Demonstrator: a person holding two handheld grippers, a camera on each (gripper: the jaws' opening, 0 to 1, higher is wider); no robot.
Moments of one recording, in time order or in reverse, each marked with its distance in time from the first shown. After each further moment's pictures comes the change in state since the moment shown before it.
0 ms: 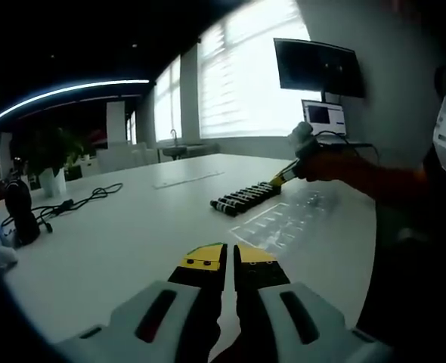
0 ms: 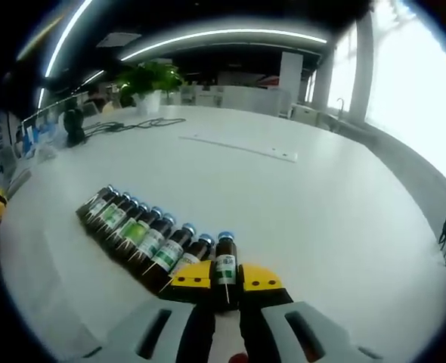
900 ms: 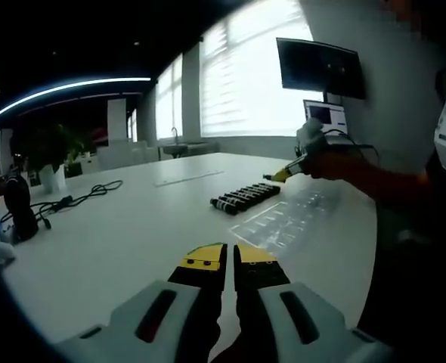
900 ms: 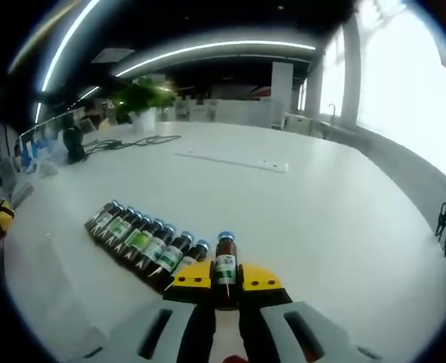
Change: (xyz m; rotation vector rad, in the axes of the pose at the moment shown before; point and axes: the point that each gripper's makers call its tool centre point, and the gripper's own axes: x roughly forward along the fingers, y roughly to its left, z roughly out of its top) left arm 0.003 -0.002 -0.002 -0.009 0.003 0.000; right arm -0.022 -0.006 0.009 0.045 -0.085 -0.011
